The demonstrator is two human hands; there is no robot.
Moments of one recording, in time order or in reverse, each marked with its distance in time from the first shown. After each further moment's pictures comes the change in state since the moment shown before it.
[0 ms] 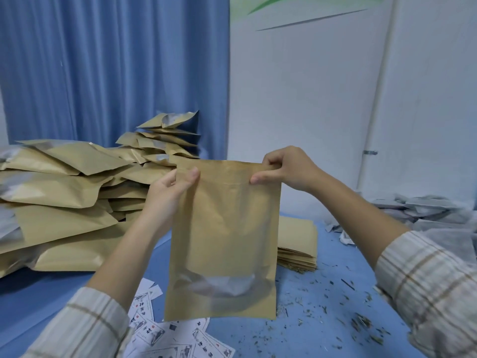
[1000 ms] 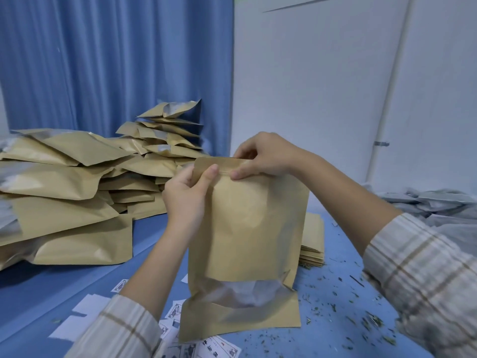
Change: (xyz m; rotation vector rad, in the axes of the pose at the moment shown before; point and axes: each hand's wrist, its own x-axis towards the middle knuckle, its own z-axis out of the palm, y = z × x) left_hand -0.001 -0.028 0.033 0.182 0.282 0.278; right_hand 0.029 -0.042 0.022 -0.238 -0.218 0.014
